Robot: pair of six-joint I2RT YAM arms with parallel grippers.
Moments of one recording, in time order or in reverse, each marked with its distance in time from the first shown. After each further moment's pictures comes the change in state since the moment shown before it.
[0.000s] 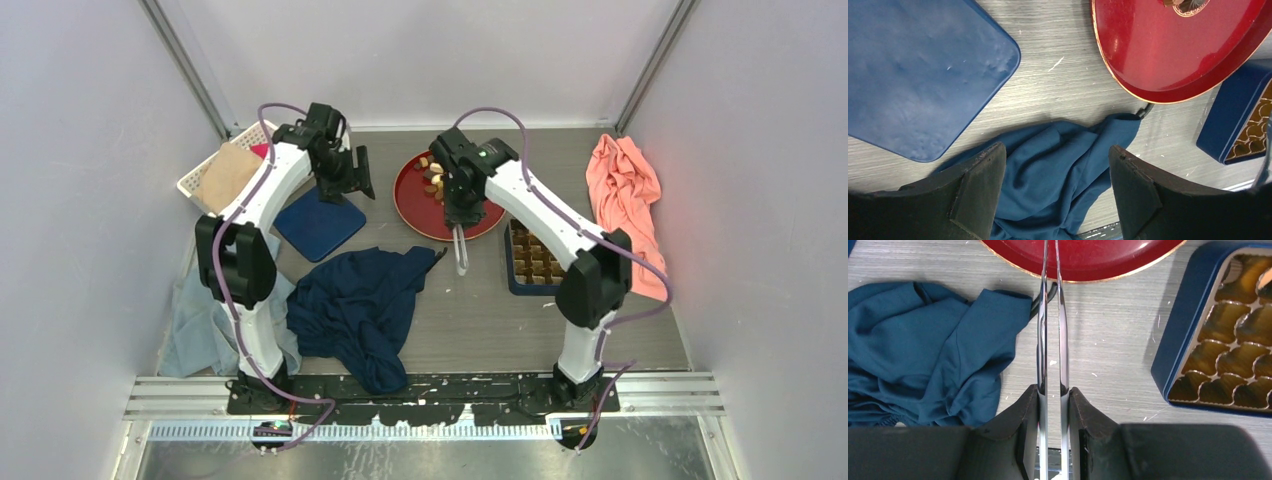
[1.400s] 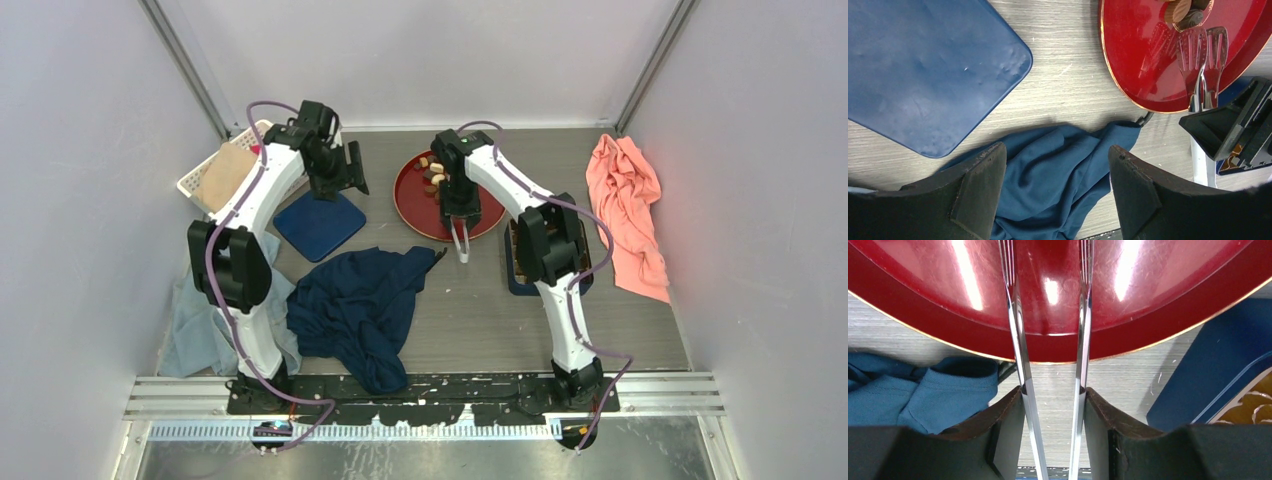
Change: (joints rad) left arm 0.027 -0.051 -0.031 0.017 -0.037 -0.028; right arm -0.142 0.452 0.276 -0.092 -0.104 -0.105
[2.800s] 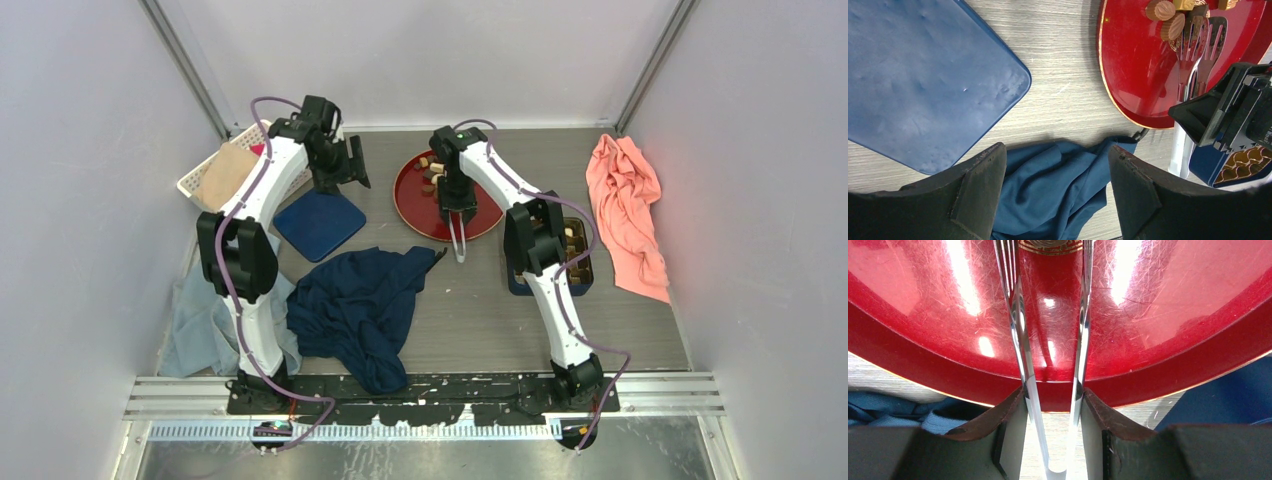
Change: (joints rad) left arm 0.009 0.093 0.105 -0.007 0.002 -0.008; right arm -0.024 0.200 0.247 -0.060 -0.010 -0.052
